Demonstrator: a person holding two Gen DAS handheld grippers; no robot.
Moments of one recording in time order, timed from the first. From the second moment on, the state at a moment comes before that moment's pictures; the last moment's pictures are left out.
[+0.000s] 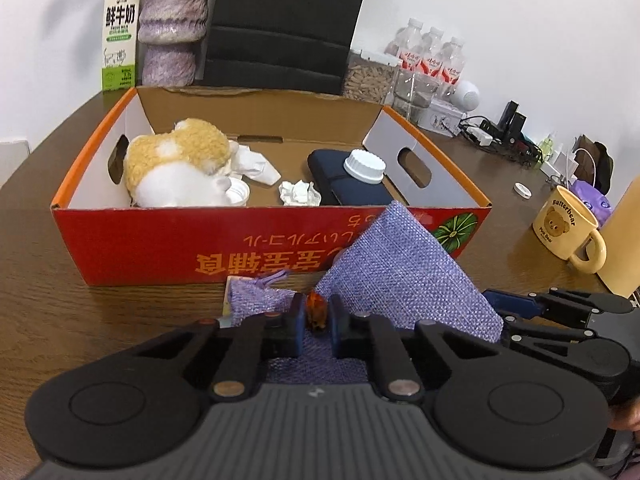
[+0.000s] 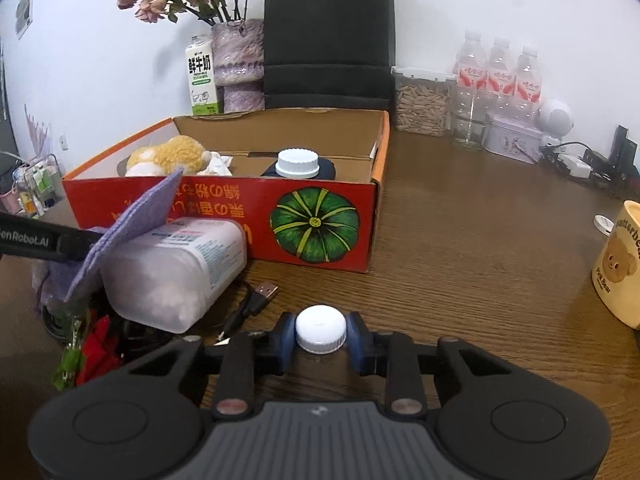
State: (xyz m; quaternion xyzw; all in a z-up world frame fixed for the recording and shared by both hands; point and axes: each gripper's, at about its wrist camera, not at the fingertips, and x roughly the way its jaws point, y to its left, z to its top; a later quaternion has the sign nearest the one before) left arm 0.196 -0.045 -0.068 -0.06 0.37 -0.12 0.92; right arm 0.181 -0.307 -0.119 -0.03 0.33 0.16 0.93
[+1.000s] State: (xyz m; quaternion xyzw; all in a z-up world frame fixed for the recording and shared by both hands) left arm 0.192 -0.027 -0.012 -0.07 0.26 -0.12 0.96; right arm 0.187 -0.282 -0.049 -0.02 0.23 0.17 0.96
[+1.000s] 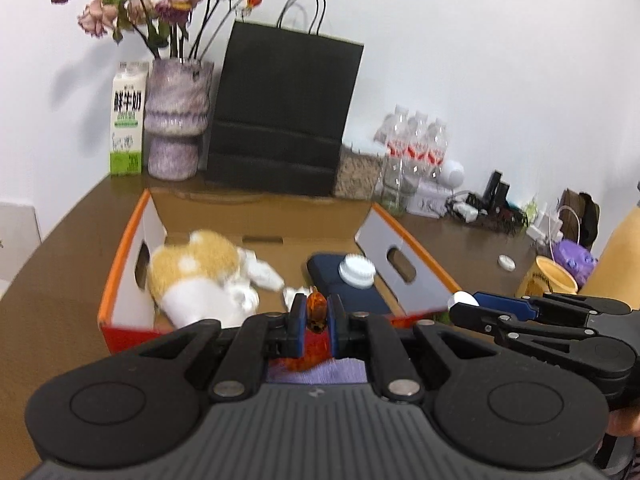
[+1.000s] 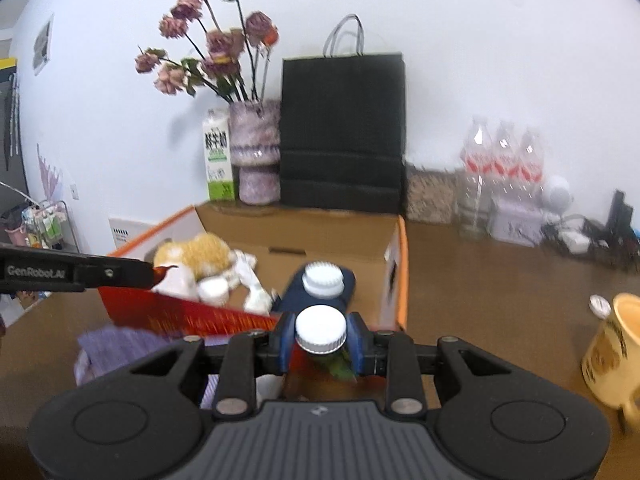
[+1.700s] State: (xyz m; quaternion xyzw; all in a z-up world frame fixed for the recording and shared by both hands) left arm 0.293 0.005 -0.010 -0.06 0.24 -0.10 0.96; right arm 0.303 -0.193 -0.037 -0.03 0.24 0.20 0.95
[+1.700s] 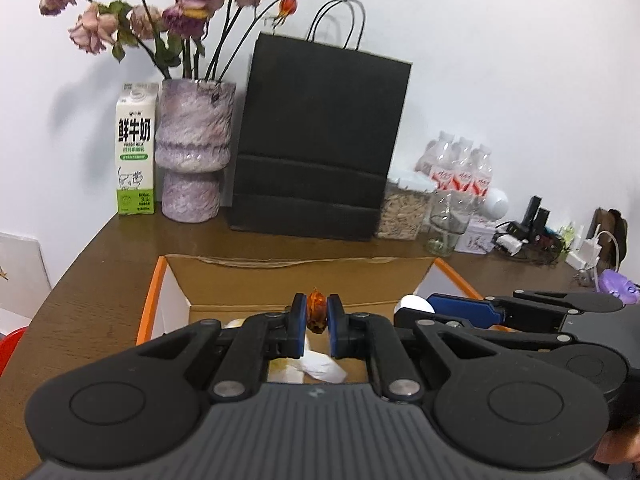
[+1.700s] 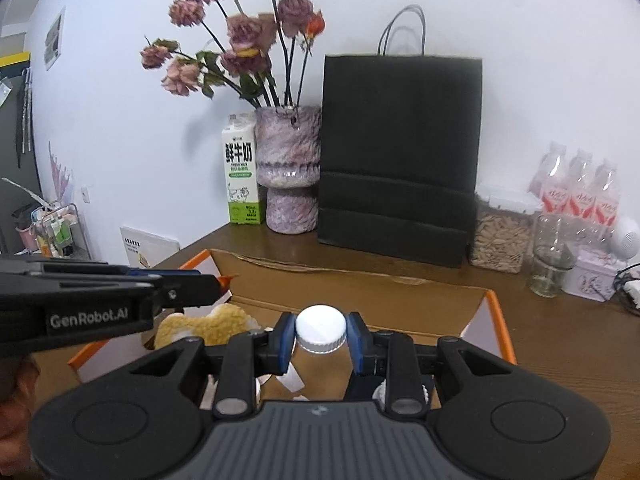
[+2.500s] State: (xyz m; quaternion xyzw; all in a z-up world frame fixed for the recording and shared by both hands) left arm 0.301 0.011 -0.014 -0.02 0.23 -0.01 0.97; right arm 0.318 -0.195 -0.051 -0.04 0.28 0.17 0.94
